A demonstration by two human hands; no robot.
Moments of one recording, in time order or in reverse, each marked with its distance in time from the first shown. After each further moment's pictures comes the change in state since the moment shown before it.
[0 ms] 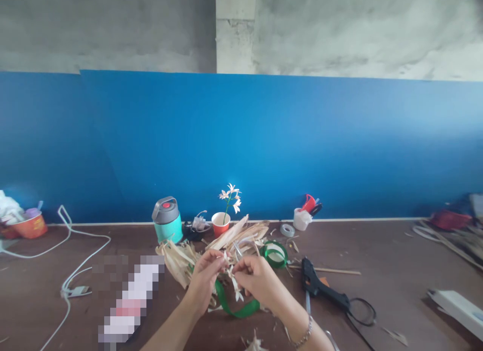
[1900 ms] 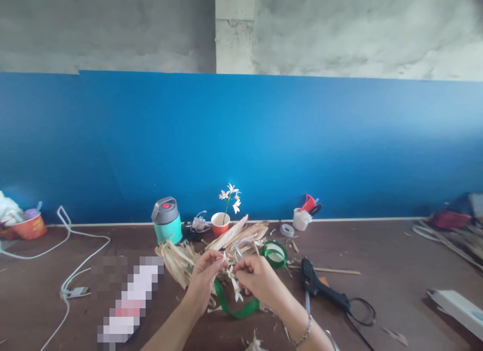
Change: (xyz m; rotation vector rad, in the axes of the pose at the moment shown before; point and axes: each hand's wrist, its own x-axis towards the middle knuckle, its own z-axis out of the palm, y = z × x) left_hand -0.001 -0.001 -0.001 0.062 0.038 0.035; right_hand 0.004 0.005 -0.001 -0.010 0.002 -0.018
